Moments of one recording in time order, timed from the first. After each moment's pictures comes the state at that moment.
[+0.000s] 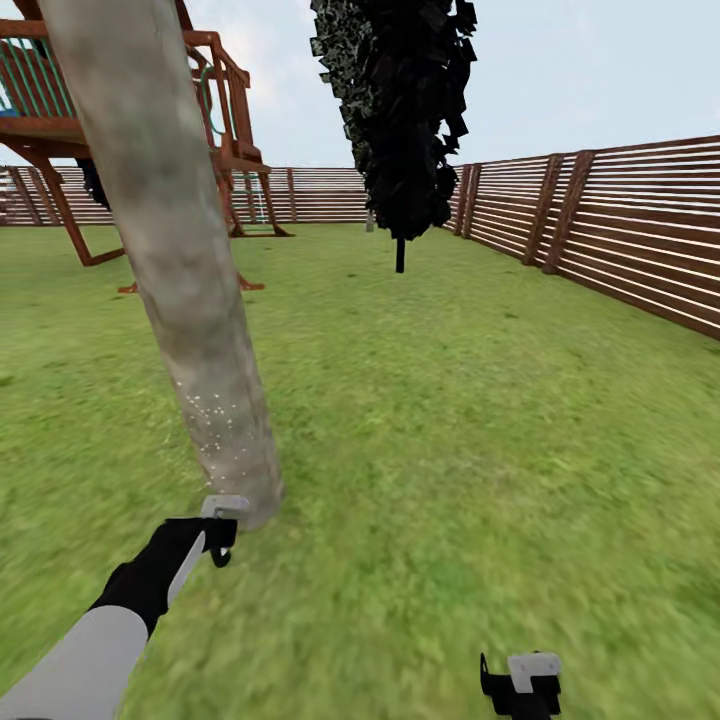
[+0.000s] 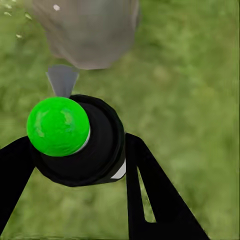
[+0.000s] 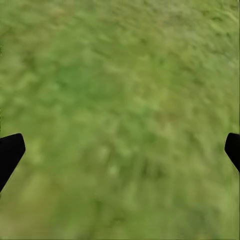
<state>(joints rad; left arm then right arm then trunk) -0.68 0.11 0.00 -0.70 -0.01 0.56 -0.03 -0.44 -0.02 0.08 -0.03 0.13 -0.61 -0.30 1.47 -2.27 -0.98</state>
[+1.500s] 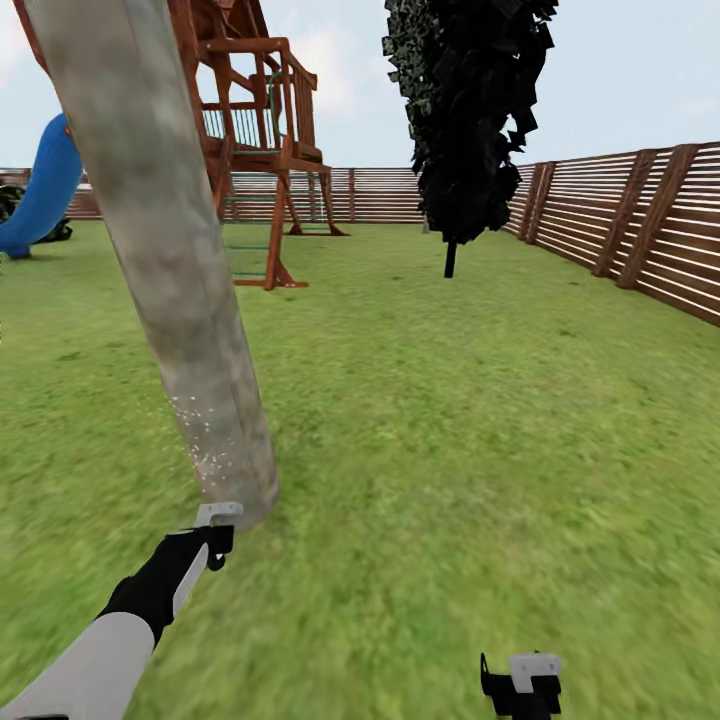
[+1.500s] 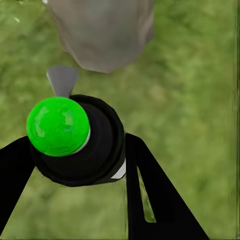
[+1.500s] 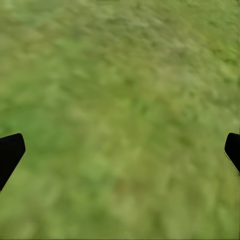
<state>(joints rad) -0.67 0.08 0.06 -0.60 0.01 0.41 0.08 -0.44 -0.02 0.08 -0.03 0.13 -0.61 -0.30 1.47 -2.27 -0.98</state>
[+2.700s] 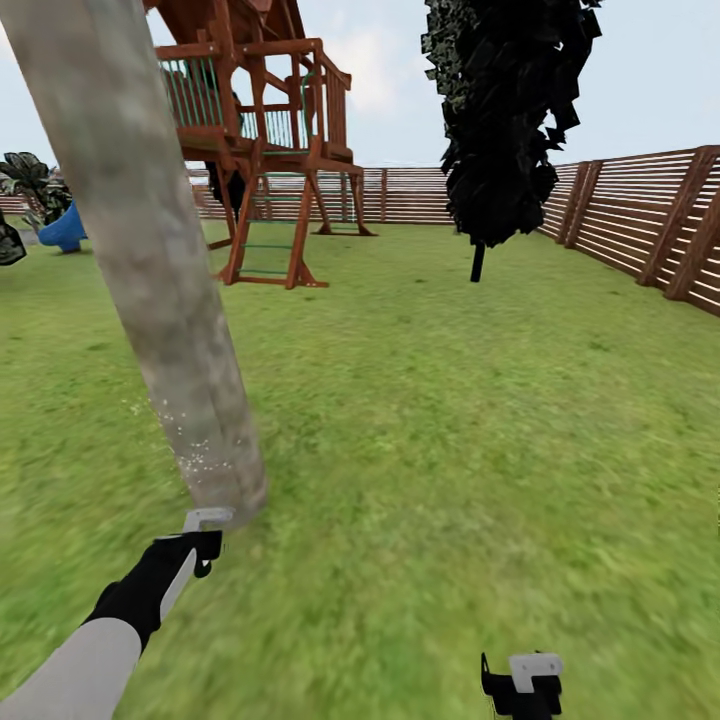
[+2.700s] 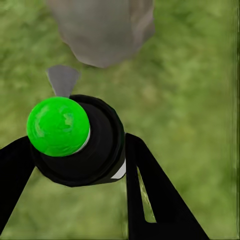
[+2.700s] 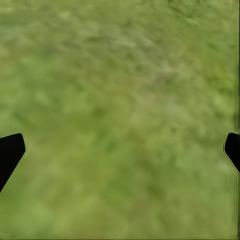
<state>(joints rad) -0.66 0.11 0.06 -0.60 0.00 0.42 0.08 -0.44 -0.02 0.08 -0.03 0.13 -0.61 -0.30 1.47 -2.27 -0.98</state>
